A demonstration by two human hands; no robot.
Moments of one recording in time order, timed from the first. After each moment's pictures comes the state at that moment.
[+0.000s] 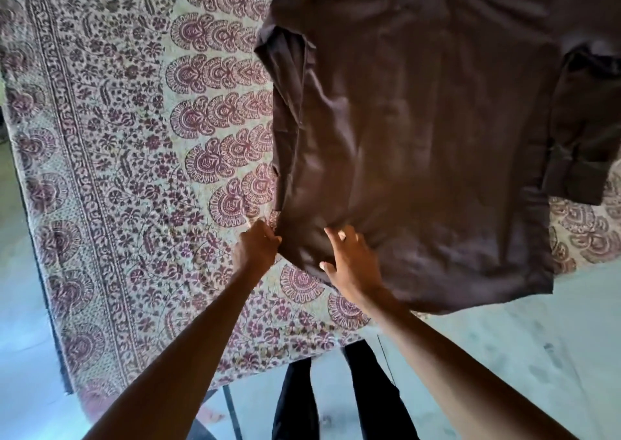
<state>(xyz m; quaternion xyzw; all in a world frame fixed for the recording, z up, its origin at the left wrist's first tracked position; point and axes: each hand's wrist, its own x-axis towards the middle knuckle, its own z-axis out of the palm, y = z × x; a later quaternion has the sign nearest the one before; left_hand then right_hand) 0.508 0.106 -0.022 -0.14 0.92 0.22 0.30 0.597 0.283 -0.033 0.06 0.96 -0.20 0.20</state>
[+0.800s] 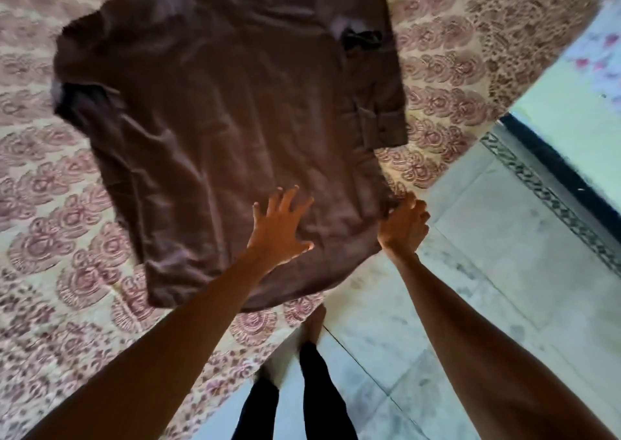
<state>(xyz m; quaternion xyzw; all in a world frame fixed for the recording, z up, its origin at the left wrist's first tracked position) 0.551 0.349 -0.016 0.45 0.85 0.03 0.27 0.696 0.531 -0.017 0.61 0.77 -0.15 0.06</state>
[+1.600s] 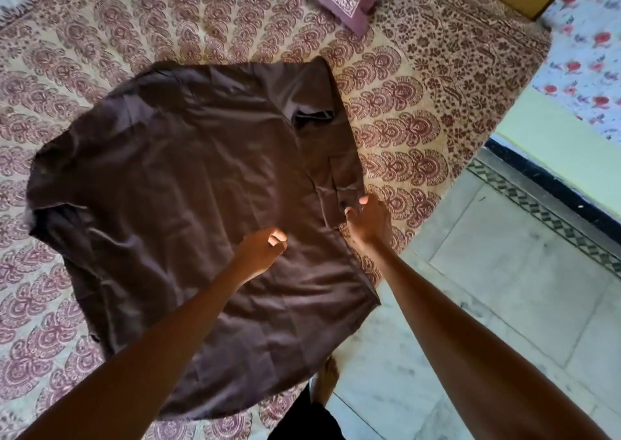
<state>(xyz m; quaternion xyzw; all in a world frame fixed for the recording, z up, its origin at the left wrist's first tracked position) 0.468 0.484 0.004 0.28 0.84 0.21 0.41 0.604 0.668 0.013 0.58 0.74 -0.34 0.02</state>
